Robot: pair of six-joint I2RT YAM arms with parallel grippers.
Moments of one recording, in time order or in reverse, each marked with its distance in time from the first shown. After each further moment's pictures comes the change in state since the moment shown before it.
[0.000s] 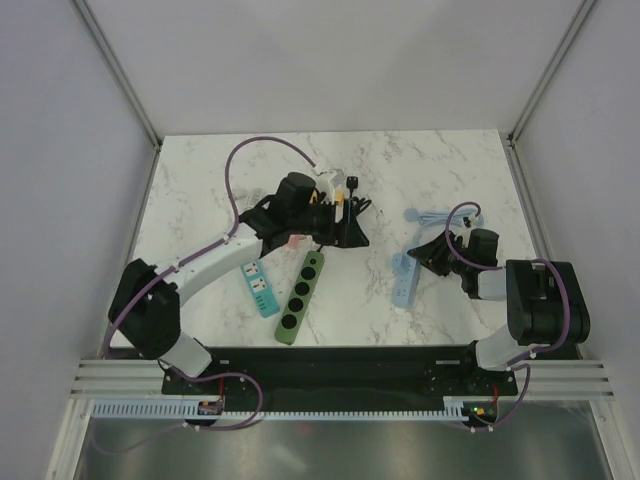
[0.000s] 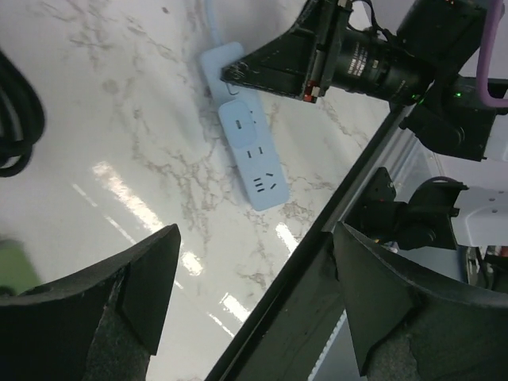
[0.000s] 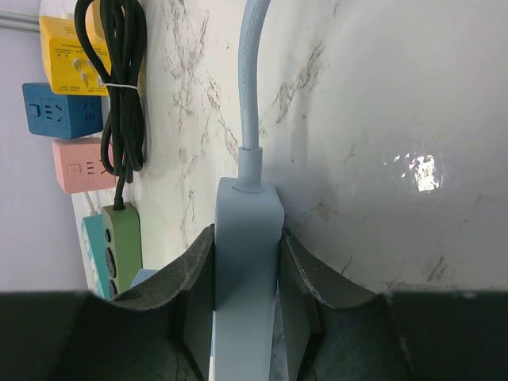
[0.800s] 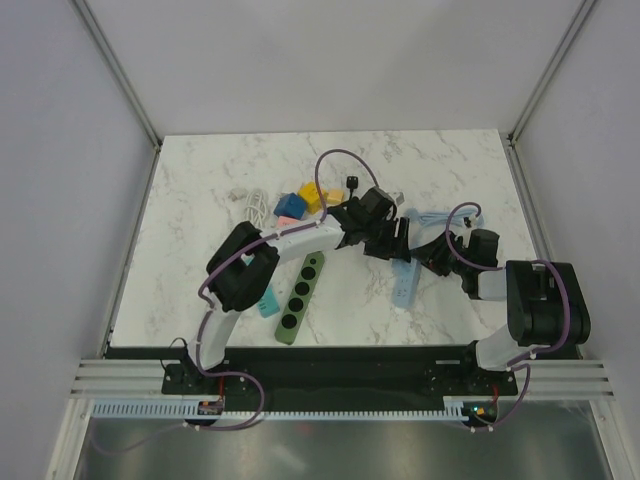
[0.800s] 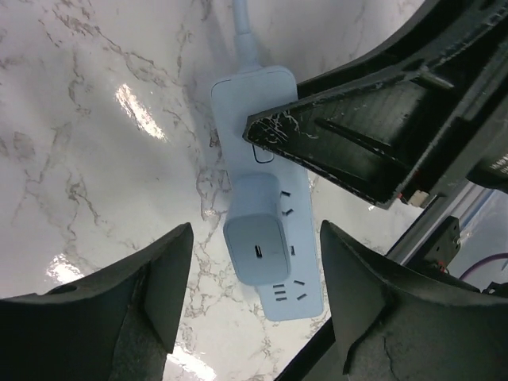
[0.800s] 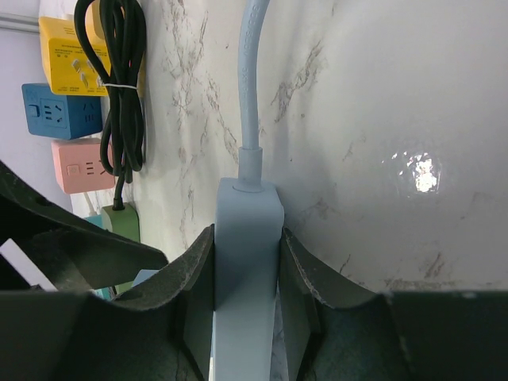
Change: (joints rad) left arm -0.202 0.602 0.462 -0.097 -0.168 -0.111; right arm -0.001 -0.006 -0.005 0.000 0.003 0.000
